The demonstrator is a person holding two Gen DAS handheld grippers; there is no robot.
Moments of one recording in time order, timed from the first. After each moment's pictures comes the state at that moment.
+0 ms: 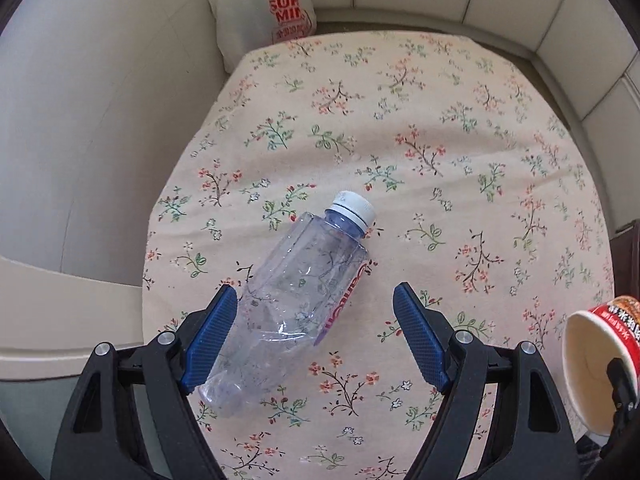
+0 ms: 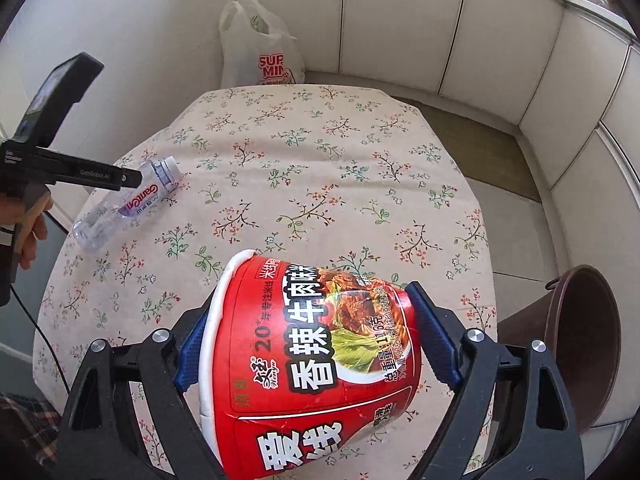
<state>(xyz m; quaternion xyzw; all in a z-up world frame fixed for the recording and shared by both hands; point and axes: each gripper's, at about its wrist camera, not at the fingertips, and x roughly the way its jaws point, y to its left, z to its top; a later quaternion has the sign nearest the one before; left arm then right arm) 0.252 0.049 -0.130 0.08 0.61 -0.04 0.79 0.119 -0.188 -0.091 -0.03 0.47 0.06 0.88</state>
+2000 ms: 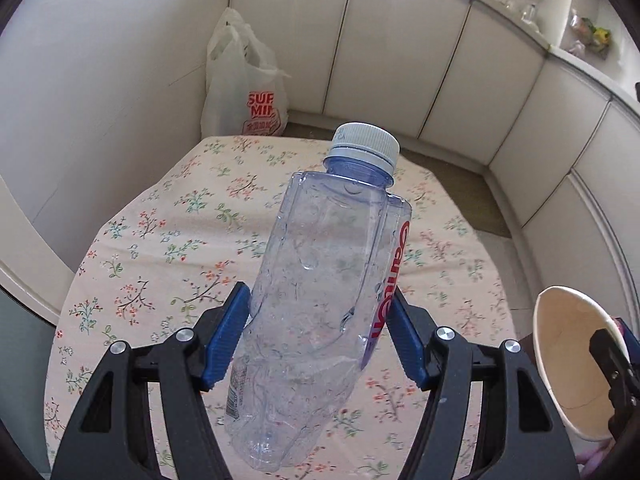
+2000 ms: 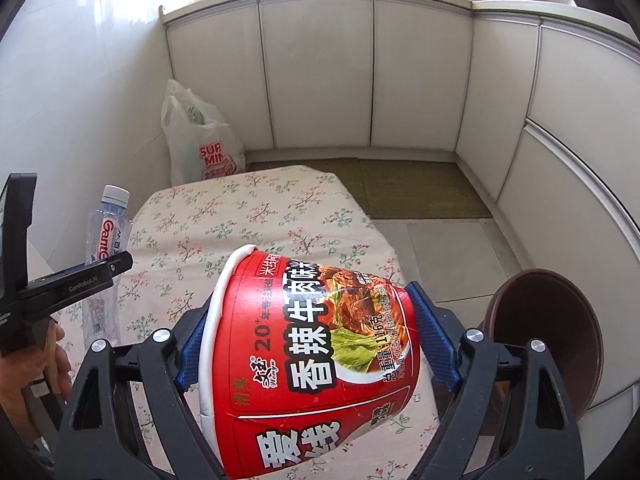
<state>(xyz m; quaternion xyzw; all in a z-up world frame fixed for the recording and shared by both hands) 0.181 -0.043 -0.068 -0.07 0.42 -0.06 0.90 0.090 -0.275 -0.035 0.04 0.34 -0.05 0.94</state>
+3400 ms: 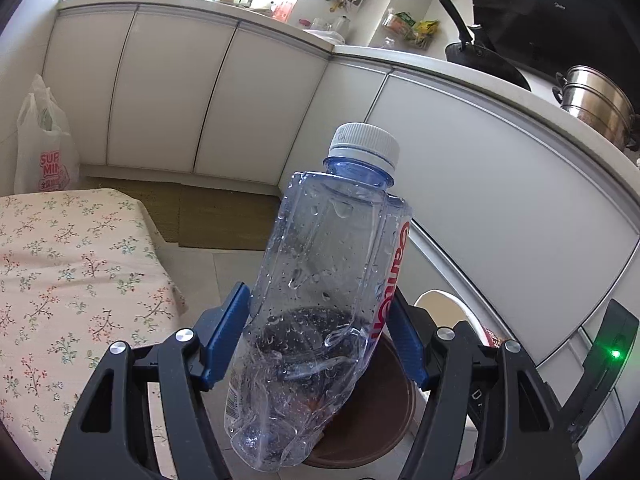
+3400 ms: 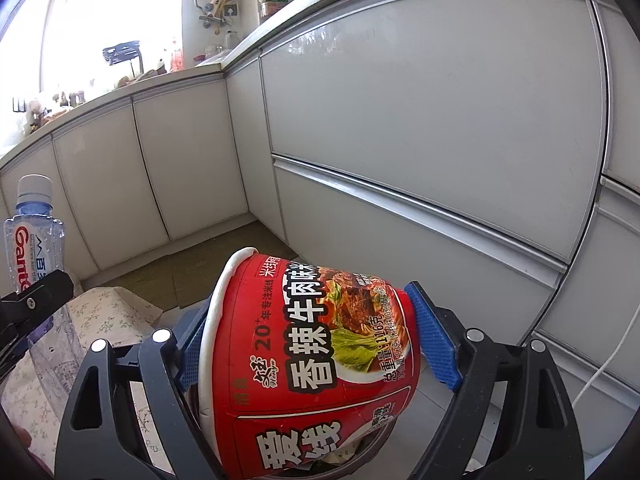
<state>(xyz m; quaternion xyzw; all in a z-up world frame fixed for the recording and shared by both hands) 0.065 -0.363 0.002 -0.10 0.31 -0.33 0.89 -0.039 -0.532 -0.030 0.14 0.21 -0.34 0.90</state>
